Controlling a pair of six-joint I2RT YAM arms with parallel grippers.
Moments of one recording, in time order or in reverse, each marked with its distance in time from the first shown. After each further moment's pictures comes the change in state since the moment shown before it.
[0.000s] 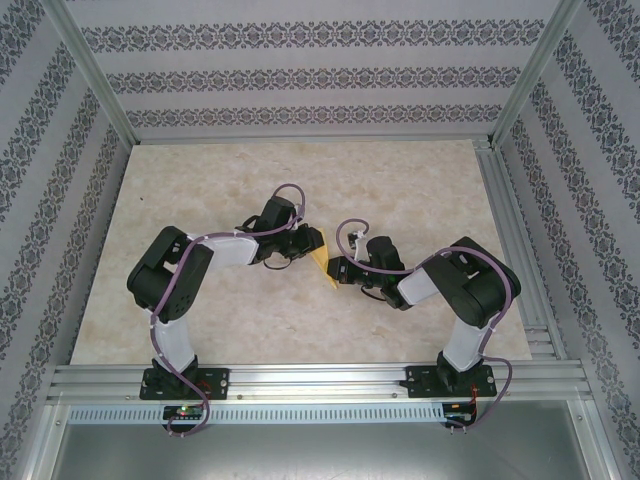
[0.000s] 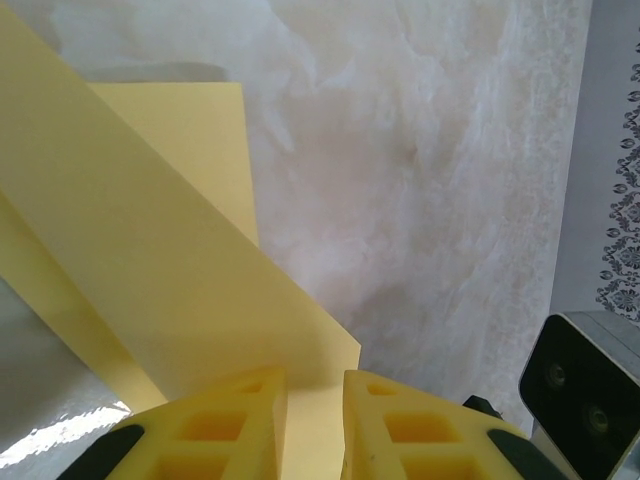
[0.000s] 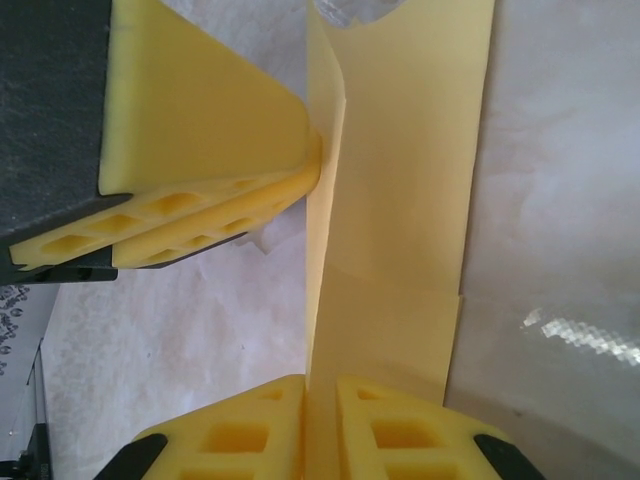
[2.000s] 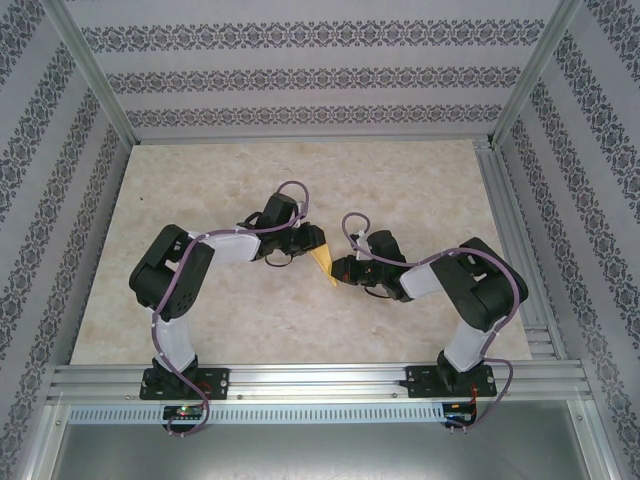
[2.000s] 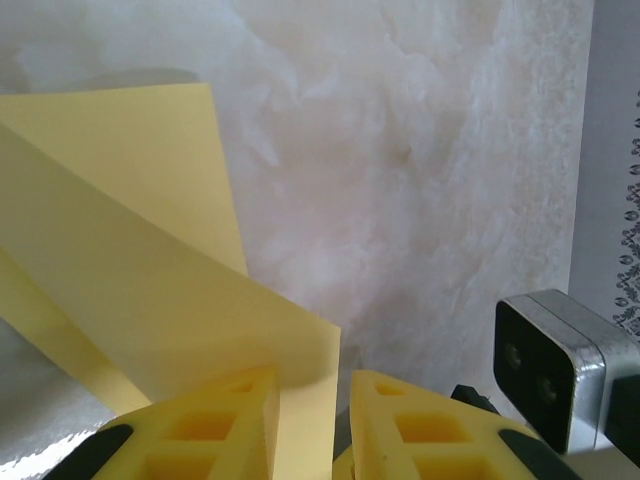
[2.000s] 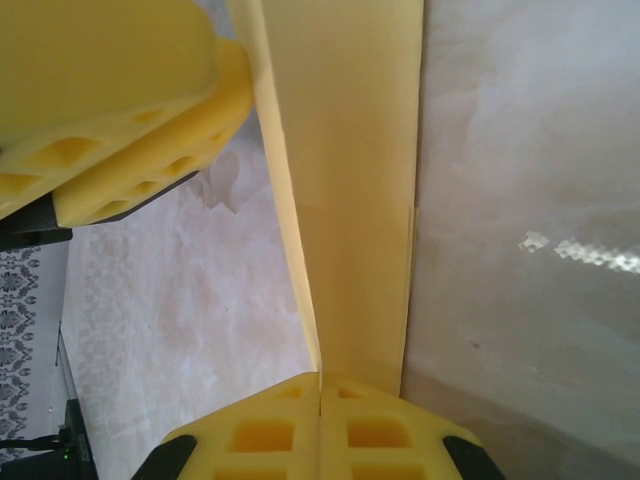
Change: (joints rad) left arm 0.000 0.011 0.039 -0.045 0.000 0.077; right arm -0.038 -0.035 0.055 -0.234 -0.094 0.038
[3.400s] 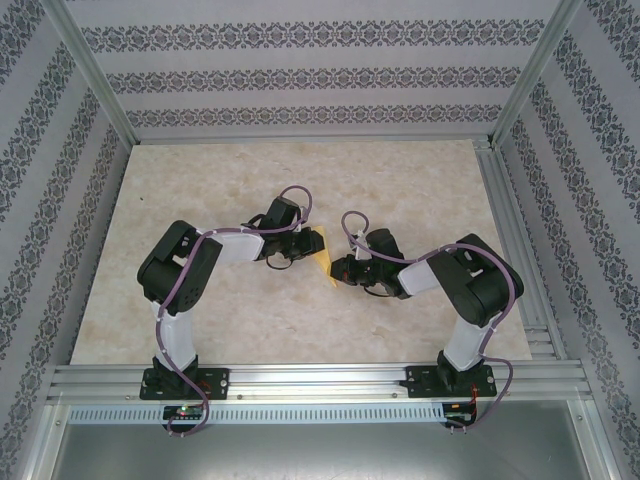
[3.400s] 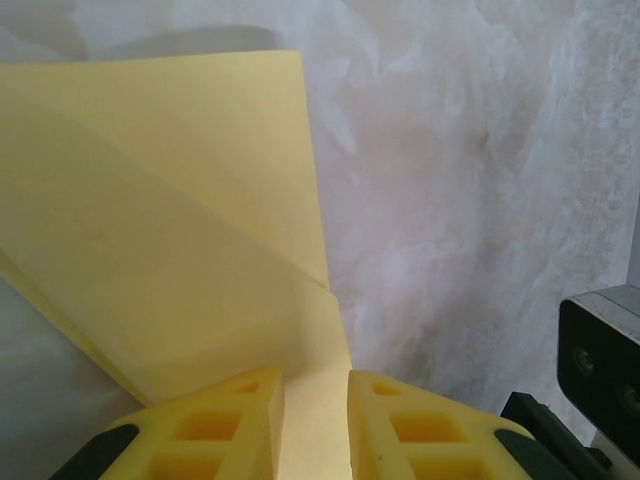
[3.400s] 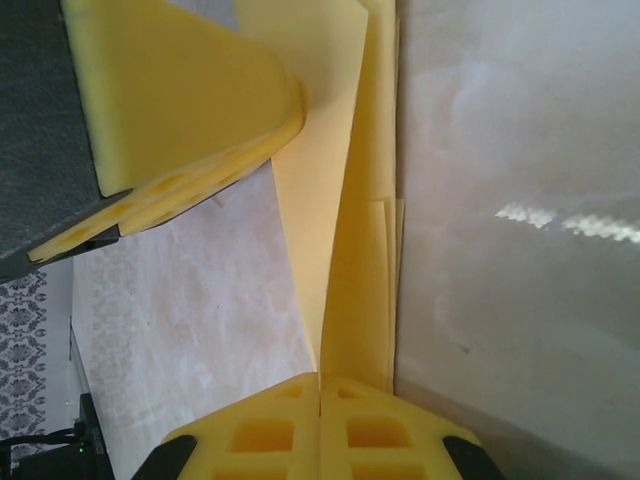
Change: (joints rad) left arm 0.000 0.065 0.021 -0.028 -0.016 0.040; right arm -0.008 0.033 0.031 -0.036 -0.040 0.018
